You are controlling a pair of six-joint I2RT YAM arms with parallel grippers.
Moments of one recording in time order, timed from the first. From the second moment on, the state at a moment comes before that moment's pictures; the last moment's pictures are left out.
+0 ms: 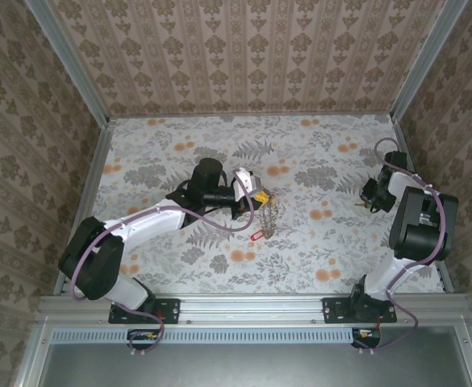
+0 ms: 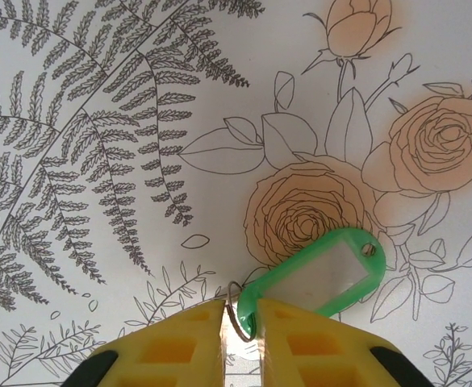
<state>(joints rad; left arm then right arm) -0.75 1.49 0.89 0.18 0.73 0.33 -0.36 1.73 1.01 -0.54 -0.03 0.36</state>
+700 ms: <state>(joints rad) -0.75 1.49 0.89 0.18 0.72 0.33 -0.06 1.65 0.98 -0.62 -0.16 0.34</state>
